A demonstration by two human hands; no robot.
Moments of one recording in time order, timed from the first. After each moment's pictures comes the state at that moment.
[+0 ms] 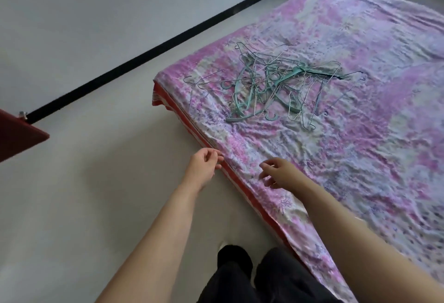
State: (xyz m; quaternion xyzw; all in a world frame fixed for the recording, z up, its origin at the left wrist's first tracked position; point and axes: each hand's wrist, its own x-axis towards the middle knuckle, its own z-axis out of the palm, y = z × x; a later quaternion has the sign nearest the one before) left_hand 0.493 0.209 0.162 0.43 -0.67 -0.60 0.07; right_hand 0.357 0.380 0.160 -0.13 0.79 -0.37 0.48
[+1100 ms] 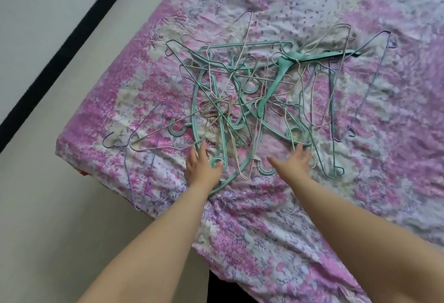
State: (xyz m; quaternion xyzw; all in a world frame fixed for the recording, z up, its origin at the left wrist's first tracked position) left_hand 0.054 -0.028 -0.111 0.39 -0.84 -0.28 -0.26; right_hand -0.038 0.177 -0.128 0.21 0.85 -0.28 0.38
